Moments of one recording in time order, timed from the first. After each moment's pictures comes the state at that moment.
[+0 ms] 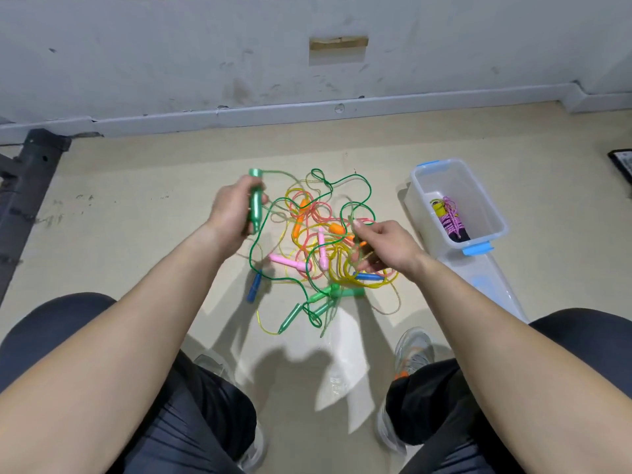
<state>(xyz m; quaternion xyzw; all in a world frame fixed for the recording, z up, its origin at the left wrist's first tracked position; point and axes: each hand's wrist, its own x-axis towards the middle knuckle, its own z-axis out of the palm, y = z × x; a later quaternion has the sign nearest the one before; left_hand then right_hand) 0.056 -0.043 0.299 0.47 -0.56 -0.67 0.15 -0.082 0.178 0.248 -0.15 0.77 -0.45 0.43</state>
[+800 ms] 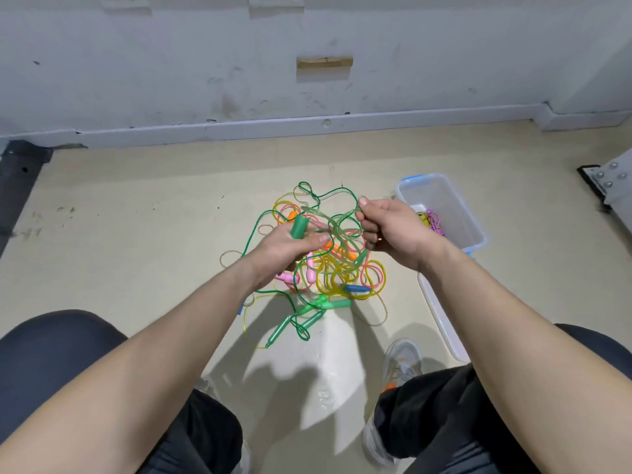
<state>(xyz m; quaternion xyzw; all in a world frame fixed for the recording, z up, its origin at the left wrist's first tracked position) 0.038 0.017 0.275 0.26 -0.70 -0.67 -0.03 -0.103 0.177 0.310 -0.14 0.67 -0.59 0.44</state>
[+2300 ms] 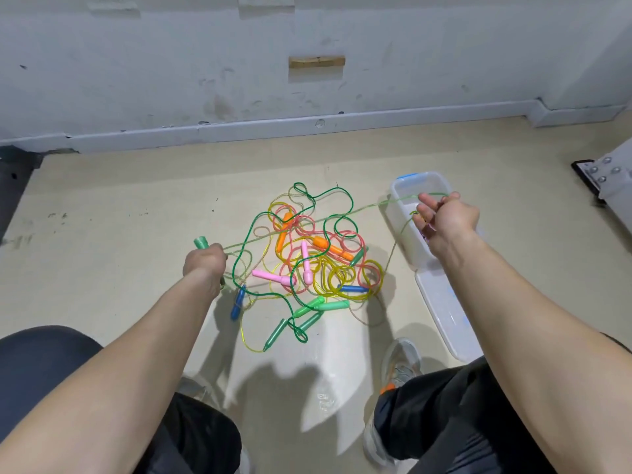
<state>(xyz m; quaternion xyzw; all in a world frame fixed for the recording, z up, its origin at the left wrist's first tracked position) 0.079 -0.059 0.213 0.68 -0.53 -0.49 0.09 -0.156 0.212 0.303 0.24 0.64 -0.72 0.14</state>
